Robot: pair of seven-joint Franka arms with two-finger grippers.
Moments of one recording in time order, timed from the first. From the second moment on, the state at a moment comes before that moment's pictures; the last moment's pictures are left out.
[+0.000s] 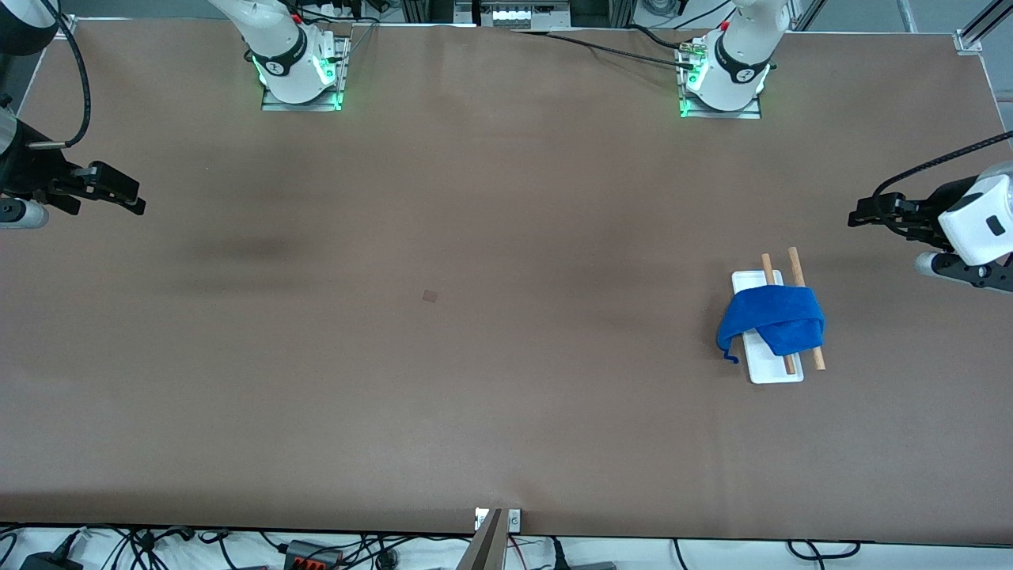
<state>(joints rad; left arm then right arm) 0.45 0.23 -0.42 -1.49 0.01 1.43 0.18 -0.01 -0.01 -0.03 -1.71 0.01 1.69 -0.05</state>
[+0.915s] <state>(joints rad) 0.11 0.00 -0.12 -1.69 0.01 1.59 -0.23 -0.02 -0.01 -0.03 -1.71 0.01 1.69 -0.05</state>
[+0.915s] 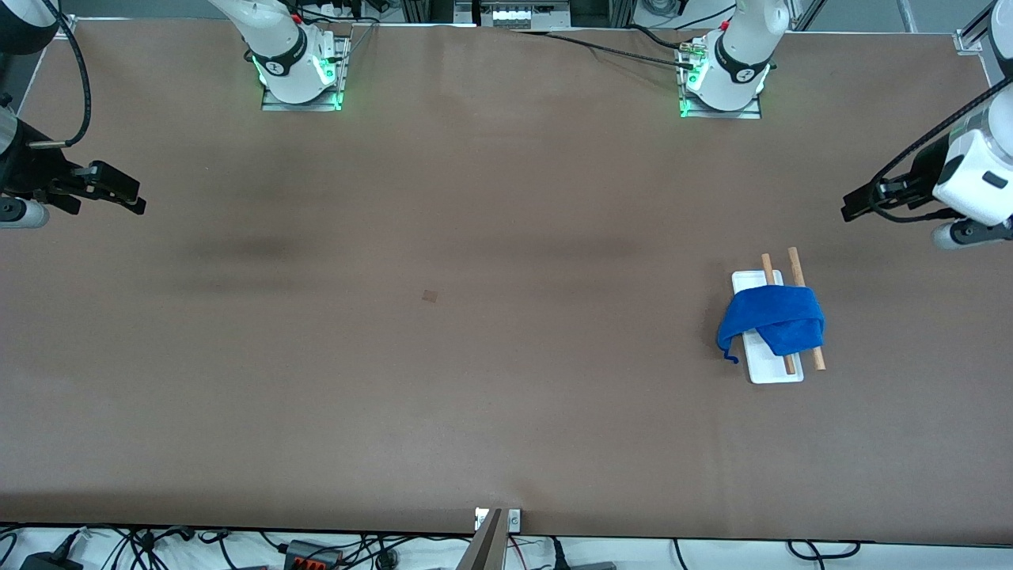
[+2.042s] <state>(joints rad) 0.11 -0.06 -0.12 -1.76 0.01 1.62 -0.24 -0.02 0.00 -0.02 -1.71 0.01 1.72 -0.05</state>
